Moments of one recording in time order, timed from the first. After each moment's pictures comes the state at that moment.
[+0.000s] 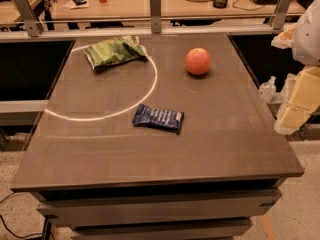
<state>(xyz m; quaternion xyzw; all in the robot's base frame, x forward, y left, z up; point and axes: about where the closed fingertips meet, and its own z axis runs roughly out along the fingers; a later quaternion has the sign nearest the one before) 0.438 -0.216 0.977 -0.60 0.78 -0.04 0.16</state>
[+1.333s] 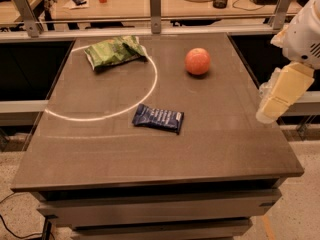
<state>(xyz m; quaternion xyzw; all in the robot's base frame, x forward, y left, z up) 0.468 -0.218 0.965 -0.54 0.82 -0.02 0.19</state>
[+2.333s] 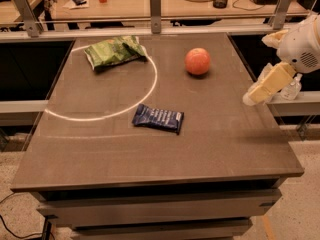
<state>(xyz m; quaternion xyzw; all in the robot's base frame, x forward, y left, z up) 0.550 -0.231 0.929 -0.52 0.78 0.06 0.34</state>
